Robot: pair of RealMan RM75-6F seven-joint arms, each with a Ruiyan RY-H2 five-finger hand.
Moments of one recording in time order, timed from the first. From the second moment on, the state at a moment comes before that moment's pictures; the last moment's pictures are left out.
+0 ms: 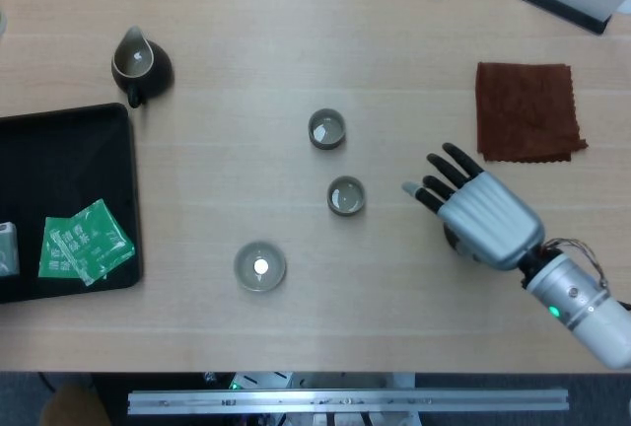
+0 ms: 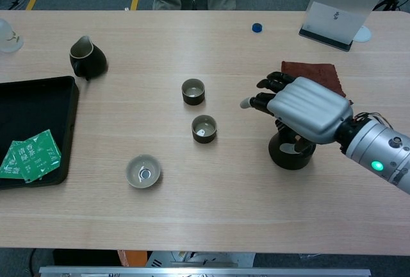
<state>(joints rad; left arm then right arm) -0.01 -1.04 0.04 -1.56 1.62 1.54 -0.11 0.60 -1.40 -0.14 -1.85 -1.35 1.11 -0.78</state>
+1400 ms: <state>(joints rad) -0.01 -1.05 0.06 -1.55 1.62 1.54 -0.12 0.41 -1.26 -0.15 -1.81 -1.39 1.17 -0.72</state>
